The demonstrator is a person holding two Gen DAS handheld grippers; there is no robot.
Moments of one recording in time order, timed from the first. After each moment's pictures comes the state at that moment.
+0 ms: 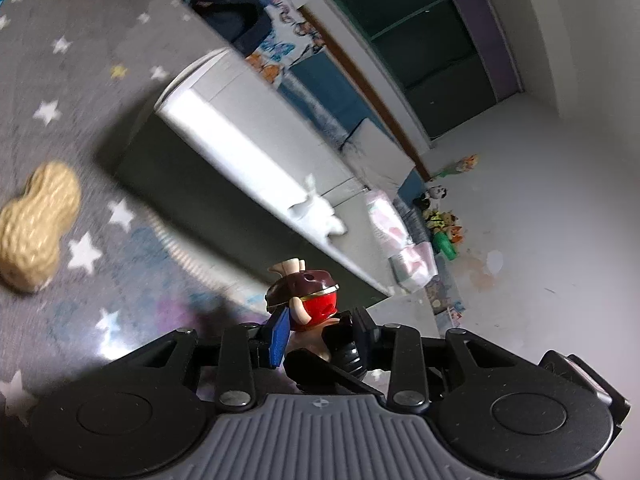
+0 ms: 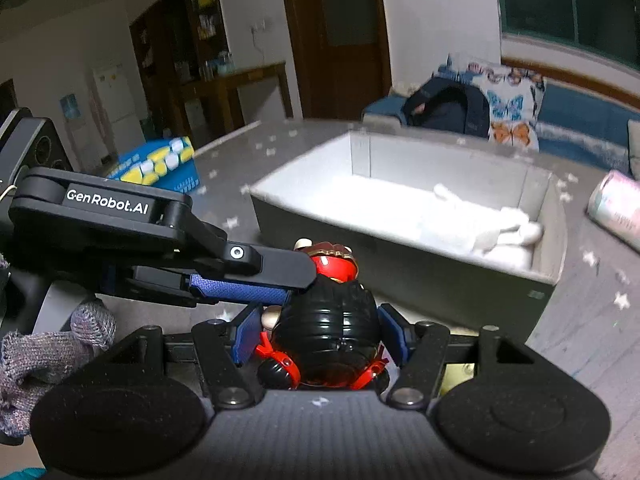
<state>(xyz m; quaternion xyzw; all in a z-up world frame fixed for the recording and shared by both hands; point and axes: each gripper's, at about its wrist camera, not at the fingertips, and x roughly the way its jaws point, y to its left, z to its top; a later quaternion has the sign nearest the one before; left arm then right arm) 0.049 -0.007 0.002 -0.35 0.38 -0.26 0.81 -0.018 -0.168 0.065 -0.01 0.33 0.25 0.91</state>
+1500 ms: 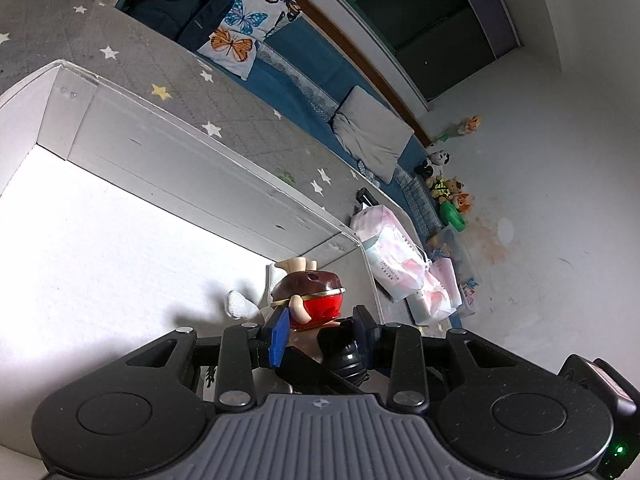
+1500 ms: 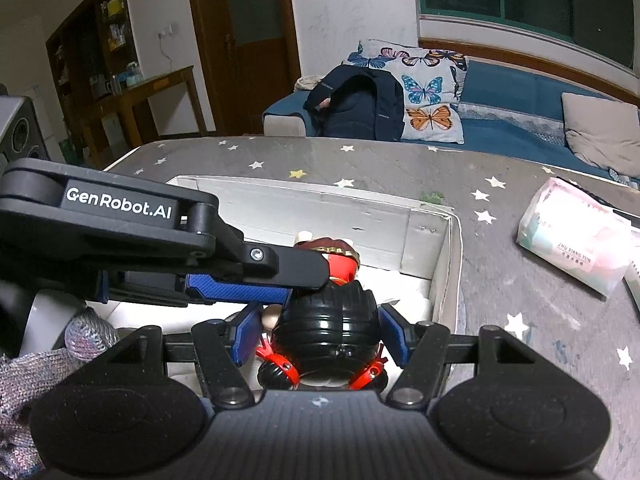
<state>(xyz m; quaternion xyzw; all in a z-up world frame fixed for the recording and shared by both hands) 0.220 -0.084 -0.013 -0.30 0.42 -0.29 0.80 0.131 -0.222 0.051 0.01 0.36 0.13 0.93</state>
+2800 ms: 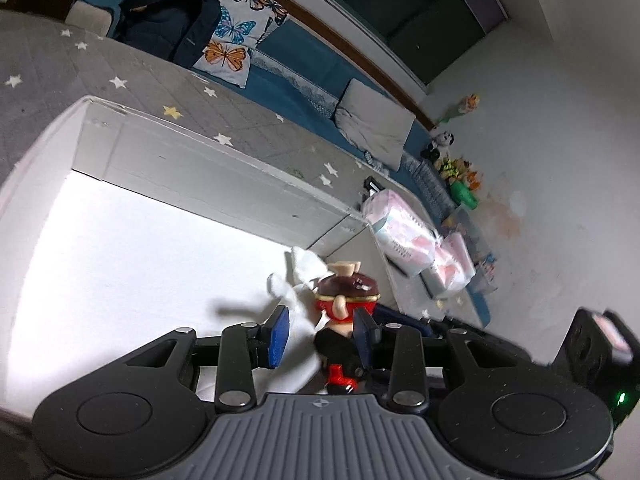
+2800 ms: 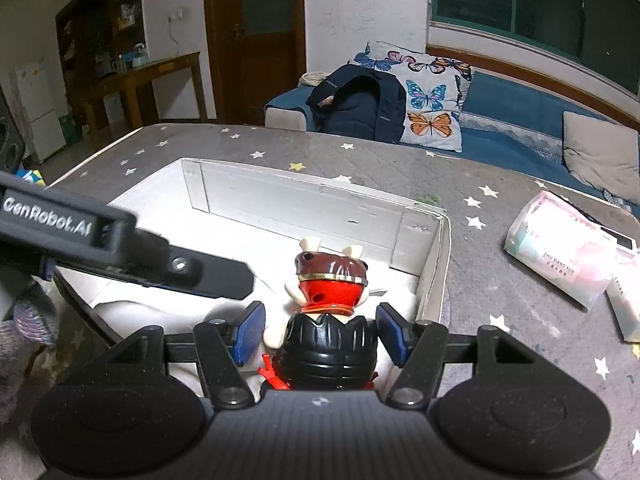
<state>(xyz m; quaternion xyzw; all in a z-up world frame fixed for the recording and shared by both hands) 0.191 -0.065 0.003 -0.23 0.42 -0.29 0.83 0.118 -0.223 0.055 -0.04 0.36 0.13 0.92</state>
